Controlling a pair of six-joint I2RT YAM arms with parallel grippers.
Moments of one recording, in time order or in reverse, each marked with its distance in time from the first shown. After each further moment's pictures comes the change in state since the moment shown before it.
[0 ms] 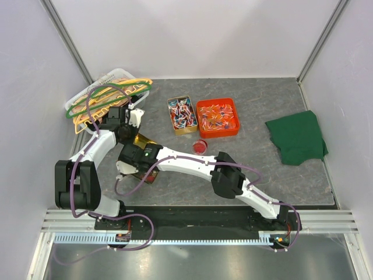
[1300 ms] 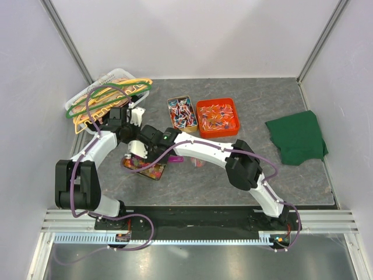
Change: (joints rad) left arm -0.008 0.000 -0.024 0.070 0.035 -0.063; right arm -0.153 -0.180 -0.266 0.160 -0.374 0.228
